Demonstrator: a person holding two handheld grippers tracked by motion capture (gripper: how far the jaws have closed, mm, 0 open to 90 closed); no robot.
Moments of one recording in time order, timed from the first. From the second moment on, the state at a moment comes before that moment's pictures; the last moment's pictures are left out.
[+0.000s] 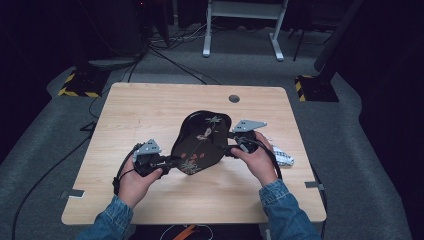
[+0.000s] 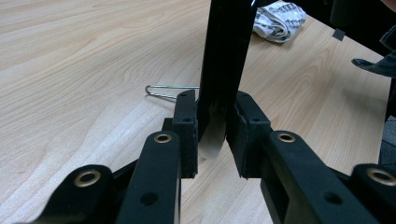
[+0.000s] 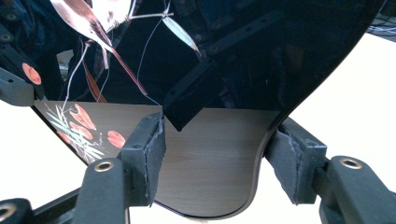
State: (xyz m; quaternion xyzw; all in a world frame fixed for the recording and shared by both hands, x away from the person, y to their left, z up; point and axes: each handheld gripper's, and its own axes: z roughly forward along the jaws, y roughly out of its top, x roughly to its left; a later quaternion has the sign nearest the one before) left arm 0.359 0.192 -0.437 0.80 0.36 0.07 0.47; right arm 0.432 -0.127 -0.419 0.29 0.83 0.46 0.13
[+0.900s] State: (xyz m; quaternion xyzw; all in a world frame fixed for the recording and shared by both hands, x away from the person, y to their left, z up) left arm 0.408 0.206 -0.439 0.79 0.37 0.09 0.49; right arm 0.404 -0.115 -0.409 0.34 0.79 0.47 0.21
